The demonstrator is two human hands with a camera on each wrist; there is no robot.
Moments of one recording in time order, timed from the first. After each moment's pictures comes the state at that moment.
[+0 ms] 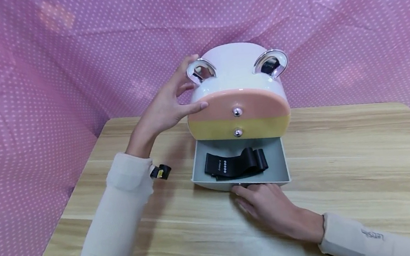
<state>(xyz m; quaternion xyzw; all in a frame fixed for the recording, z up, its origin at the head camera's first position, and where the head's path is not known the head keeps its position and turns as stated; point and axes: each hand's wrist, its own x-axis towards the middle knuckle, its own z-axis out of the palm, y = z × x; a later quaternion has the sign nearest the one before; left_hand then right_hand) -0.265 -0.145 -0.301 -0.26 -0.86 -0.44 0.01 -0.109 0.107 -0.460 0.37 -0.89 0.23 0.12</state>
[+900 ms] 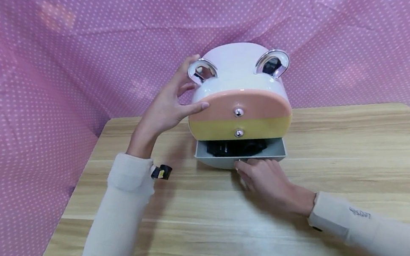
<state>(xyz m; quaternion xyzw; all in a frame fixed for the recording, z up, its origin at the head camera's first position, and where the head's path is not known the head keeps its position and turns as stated) -0.266 -0.145 -0.301 -0.27 -0.86 -0.44 0.01 -0.156 0.109 -0.451 0.34 -0.90 0.22 0.15</state>
